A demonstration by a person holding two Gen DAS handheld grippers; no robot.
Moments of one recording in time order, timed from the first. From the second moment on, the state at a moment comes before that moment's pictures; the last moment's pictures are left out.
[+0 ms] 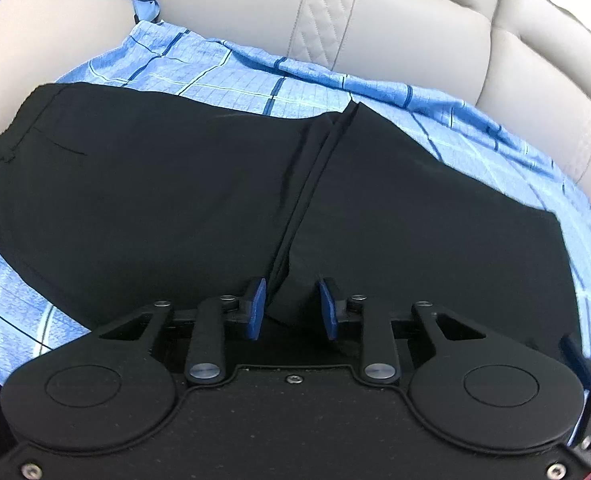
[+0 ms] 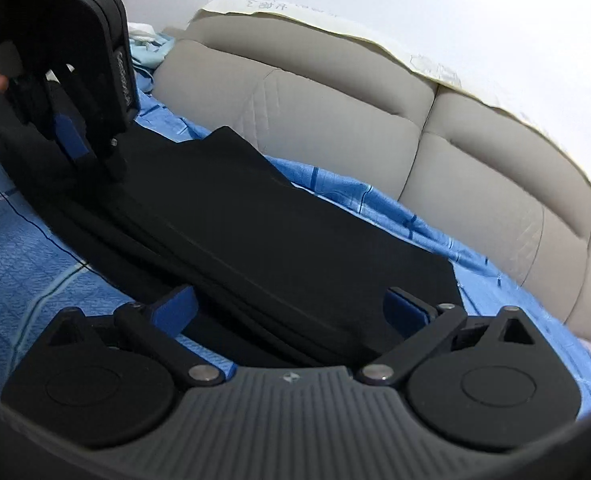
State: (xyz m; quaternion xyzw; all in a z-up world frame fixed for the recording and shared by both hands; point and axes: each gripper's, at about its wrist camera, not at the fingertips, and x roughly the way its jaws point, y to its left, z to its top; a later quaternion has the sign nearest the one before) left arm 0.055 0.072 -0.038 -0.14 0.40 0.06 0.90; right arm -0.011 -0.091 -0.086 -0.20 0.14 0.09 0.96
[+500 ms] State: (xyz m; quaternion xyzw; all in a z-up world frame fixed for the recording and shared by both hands) left arm 0.073 0.063 -0.038 -0.12 0.46 0.07 0.88; right arm -0.017 -0.115 -0.077 -0.15 0.14 0.09 0.97
